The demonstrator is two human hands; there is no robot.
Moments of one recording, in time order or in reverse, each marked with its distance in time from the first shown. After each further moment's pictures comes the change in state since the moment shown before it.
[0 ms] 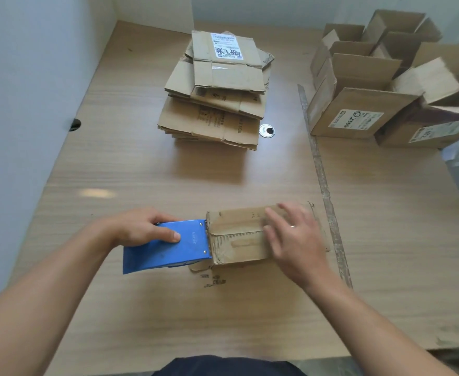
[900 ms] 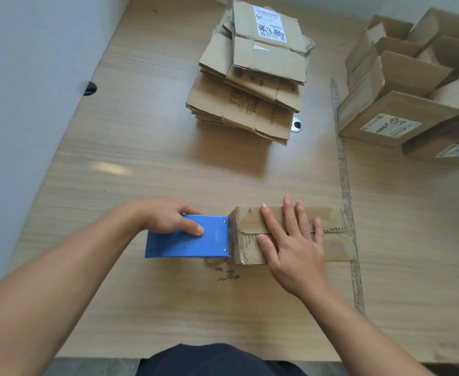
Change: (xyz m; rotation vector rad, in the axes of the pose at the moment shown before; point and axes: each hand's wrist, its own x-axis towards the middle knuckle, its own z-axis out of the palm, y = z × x) left_hand 0.022 -0.019 -0.002 0.009 -0.087 0.020; right_hand -0.004 -0.041 0.027 -0.207 -0.354 0.040
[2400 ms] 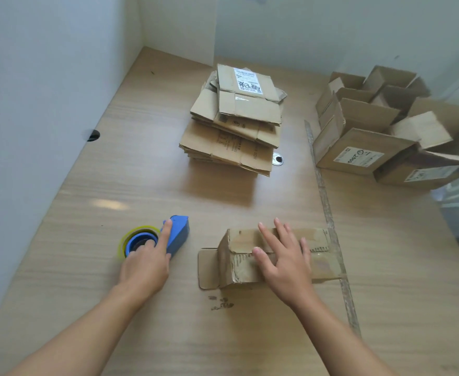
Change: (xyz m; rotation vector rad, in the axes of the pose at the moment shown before) left_hand 0.008 -0.022 0.079 0.389 0.729 -0.337; right_hand 0.003 -0.005 -0.022 0.383 0.034 0.087
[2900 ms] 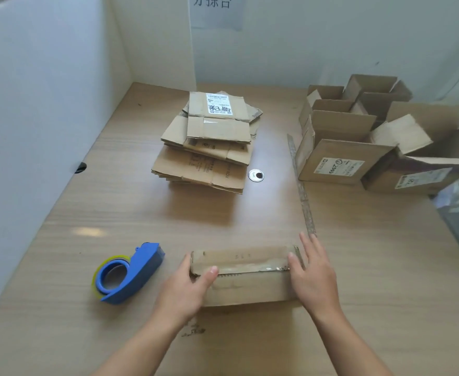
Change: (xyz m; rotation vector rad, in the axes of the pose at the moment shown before) left_hand -0.041 0.143 -0.029 -0.855 -0.032 -0.123; right_hand 0.011 0.086 -0.066 0.350 0.196 0.239
